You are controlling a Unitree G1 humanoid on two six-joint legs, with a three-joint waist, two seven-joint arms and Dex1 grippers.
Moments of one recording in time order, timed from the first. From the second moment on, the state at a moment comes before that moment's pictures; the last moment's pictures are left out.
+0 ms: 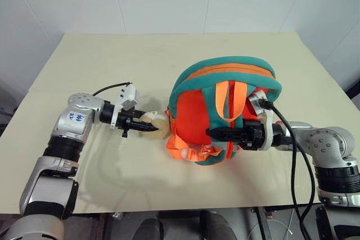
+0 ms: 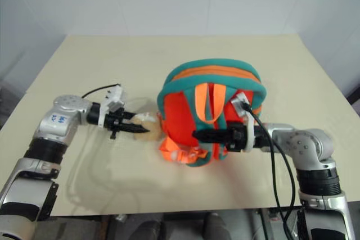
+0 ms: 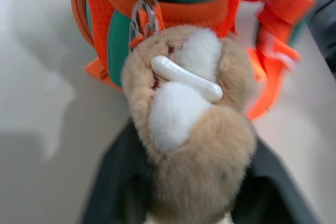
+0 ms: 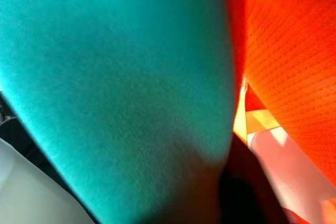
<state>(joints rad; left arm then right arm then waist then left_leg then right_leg) -0.77 0.70 -0.13 0.39 -0.26 0.29 -1.39 -0.57 -0.66 -0.11 -0.12 1.08 1.20 0.99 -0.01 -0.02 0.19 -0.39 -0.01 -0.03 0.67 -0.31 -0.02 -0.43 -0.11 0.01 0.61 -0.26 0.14</state>
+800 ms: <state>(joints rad) -0.26 0.80 0.14 -0.19 -0.52 0.49 -1.21 -0.24 -0.97 -0.22 -0.03 0.66 0.58 1.30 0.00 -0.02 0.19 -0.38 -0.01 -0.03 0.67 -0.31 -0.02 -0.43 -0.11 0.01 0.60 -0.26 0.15</state>
